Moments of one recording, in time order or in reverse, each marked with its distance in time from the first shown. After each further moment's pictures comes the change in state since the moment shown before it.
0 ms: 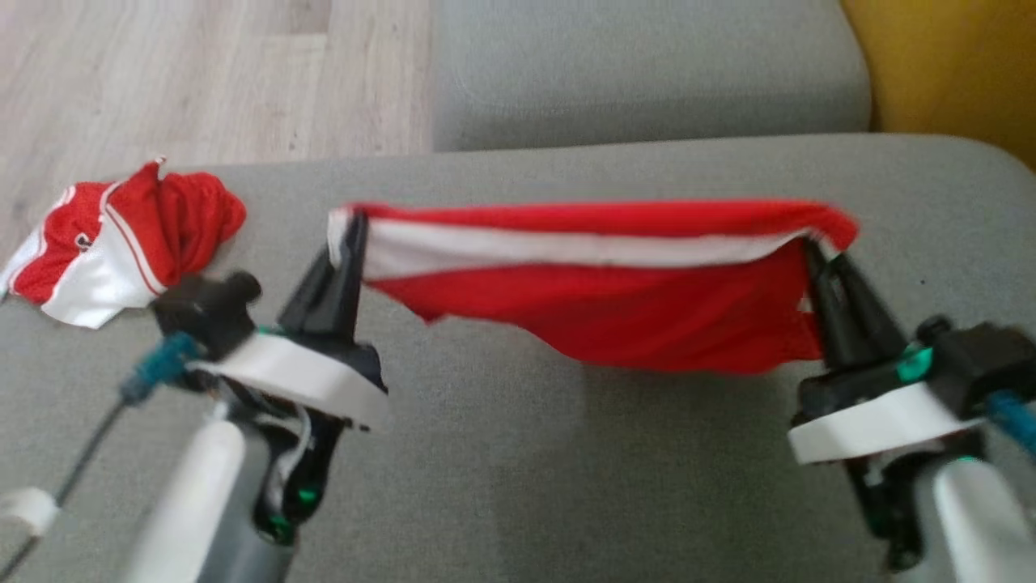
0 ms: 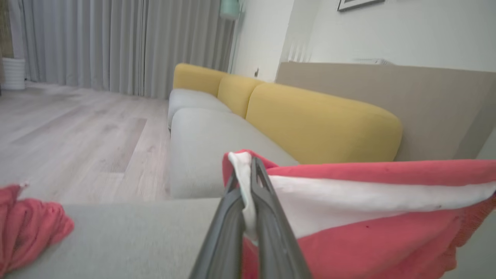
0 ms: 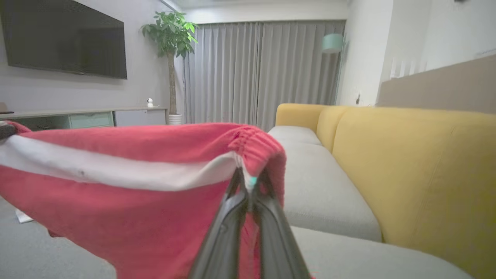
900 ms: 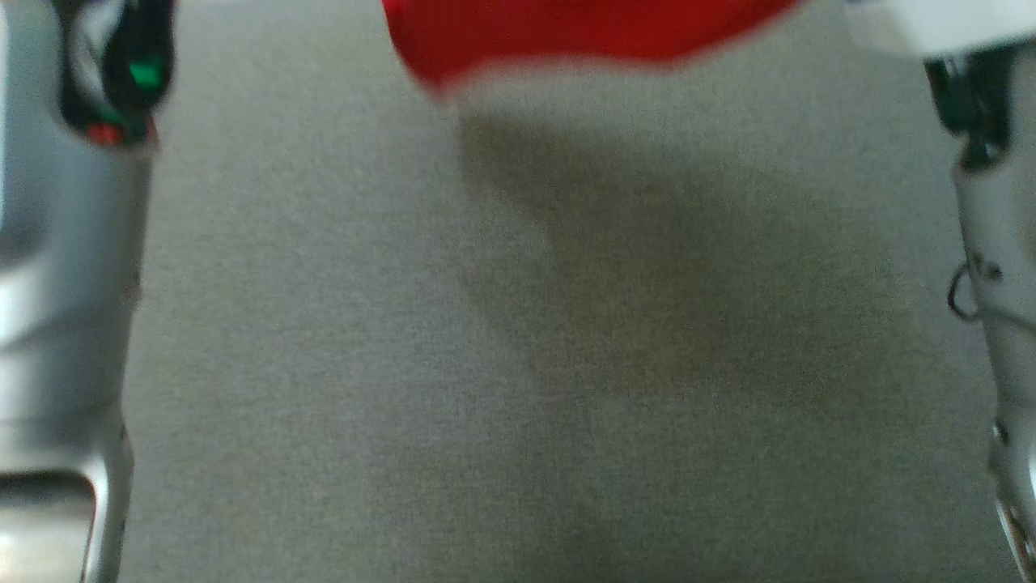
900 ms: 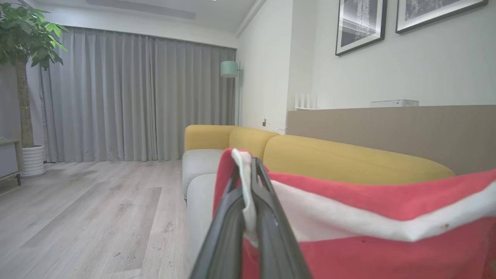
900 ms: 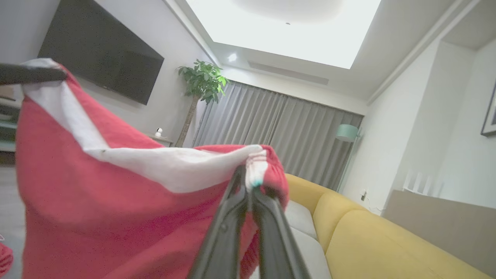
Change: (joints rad) left arm -0.785 0.043 0.079 0.127 0.032 0.005 0.148; right arm -0.873 -0.157 0.169 0.236 -0.015 0.000 -0.031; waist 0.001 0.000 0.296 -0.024
